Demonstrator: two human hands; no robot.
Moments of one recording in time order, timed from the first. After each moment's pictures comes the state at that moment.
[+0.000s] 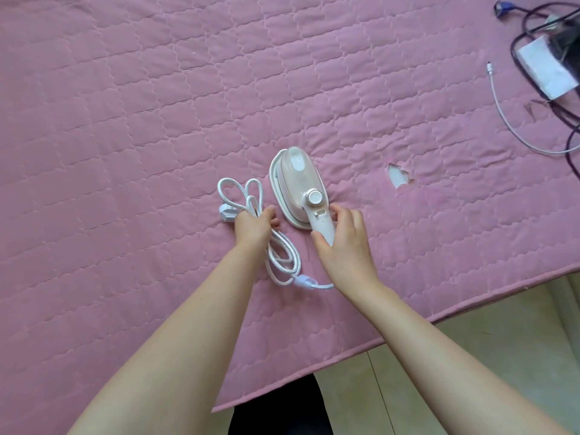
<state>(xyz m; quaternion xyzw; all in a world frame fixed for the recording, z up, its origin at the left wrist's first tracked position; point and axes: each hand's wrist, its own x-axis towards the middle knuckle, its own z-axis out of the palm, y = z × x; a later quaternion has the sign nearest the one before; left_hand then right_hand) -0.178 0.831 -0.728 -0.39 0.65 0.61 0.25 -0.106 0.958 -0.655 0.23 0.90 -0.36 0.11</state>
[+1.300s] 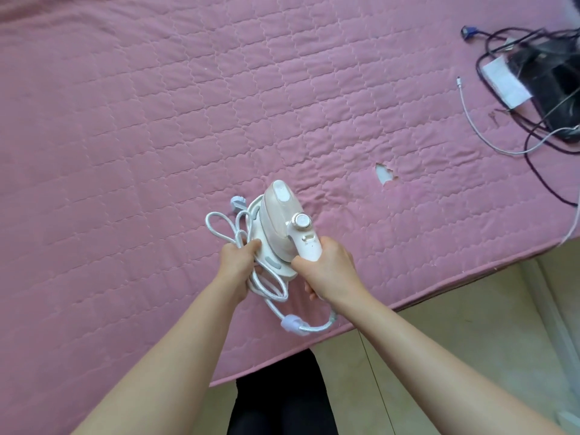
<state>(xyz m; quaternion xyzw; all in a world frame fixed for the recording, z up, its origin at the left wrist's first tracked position) -0.112 0.773 -0.652 -0.40 0.64 0.58 0.32 -0.069 0.913 -0.580 0.31 0.81 -0.44 0.25</state>
